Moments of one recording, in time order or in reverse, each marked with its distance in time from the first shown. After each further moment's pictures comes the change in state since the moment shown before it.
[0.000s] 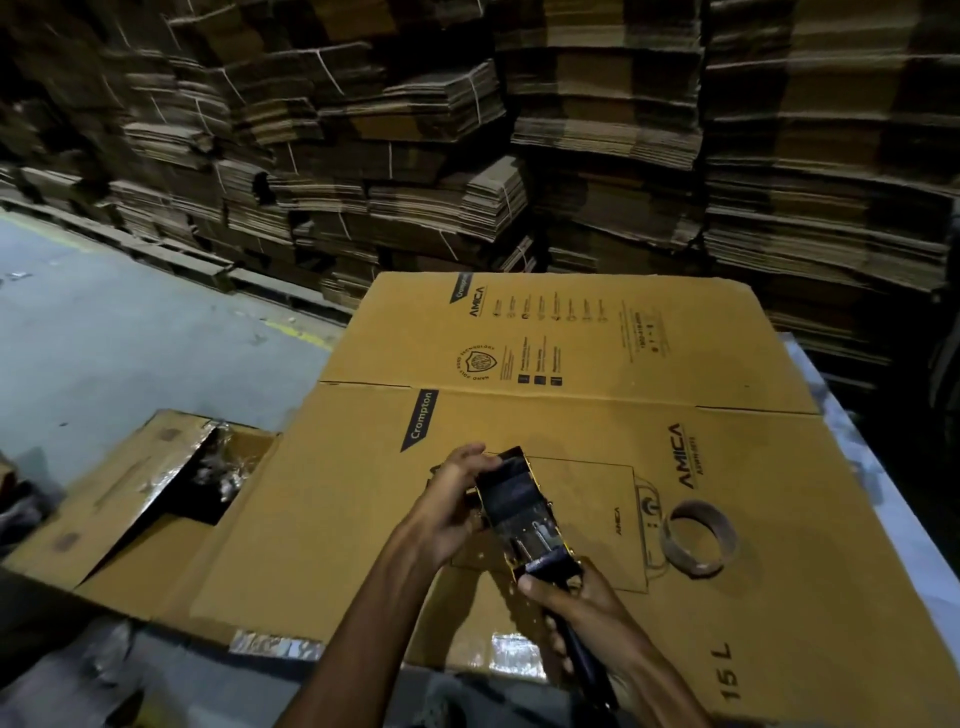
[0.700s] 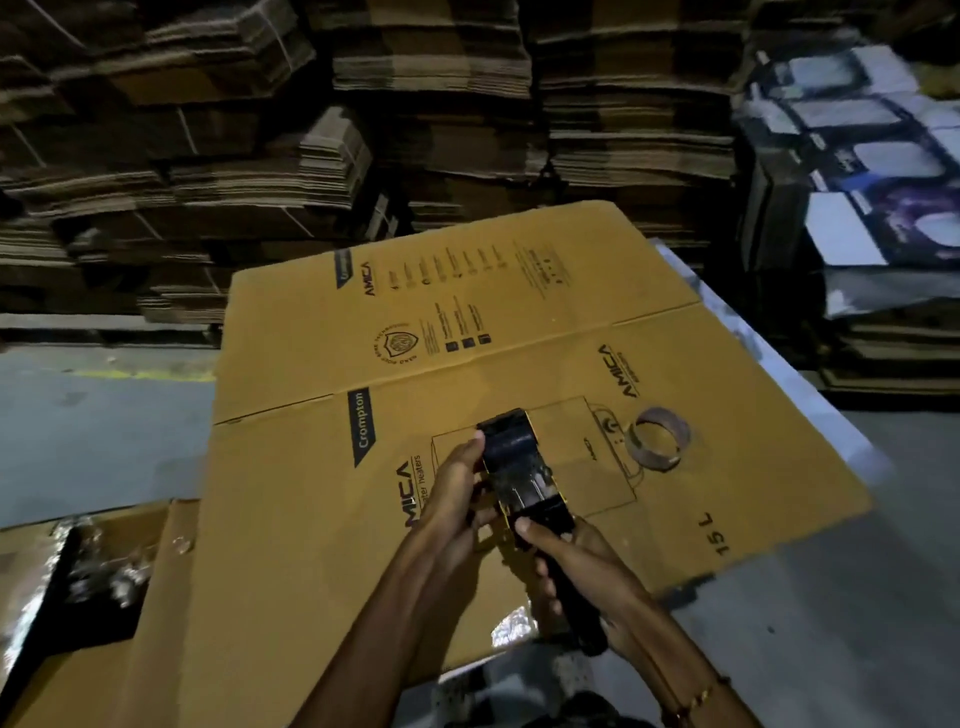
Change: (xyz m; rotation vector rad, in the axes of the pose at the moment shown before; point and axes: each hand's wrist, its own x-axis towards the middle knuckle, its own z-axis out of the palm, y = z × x) left_hand 0.021 0.003 -0.020 0.164 -0.177 -0.115; right_hand -0.005 -0.012 0.086 0.194 0.337 -0.019
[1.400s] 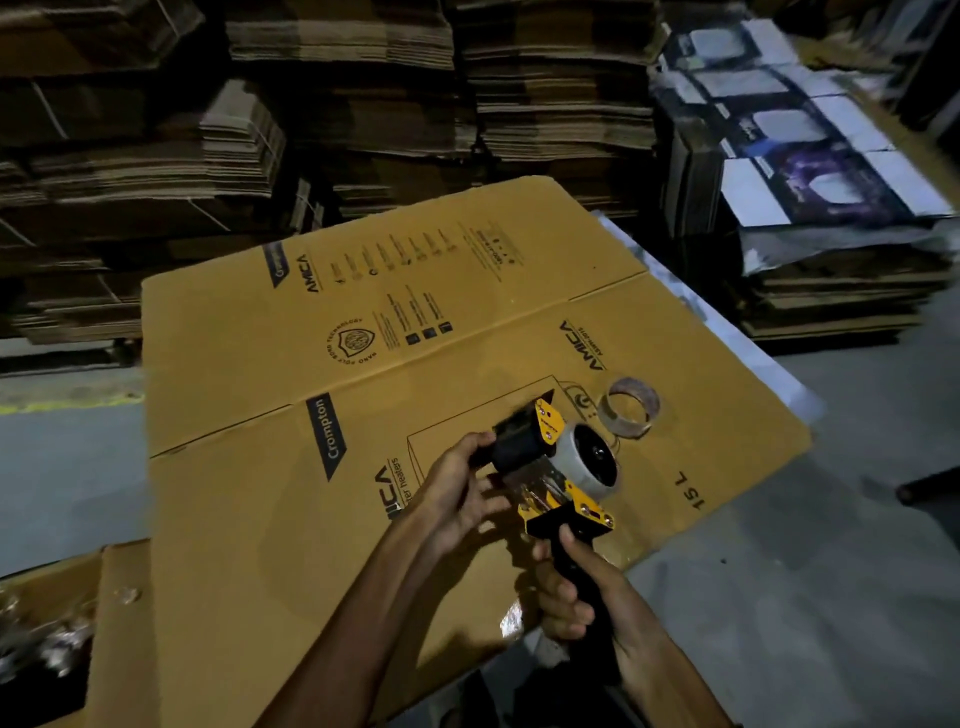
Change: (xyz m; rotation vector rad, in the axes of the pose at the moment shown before) left_hand 0.019 0.014 -0.014 -0.038 -0.334 -0.191; right_hand -0.020 0.032 0.021 0.853 -0.293 0.038
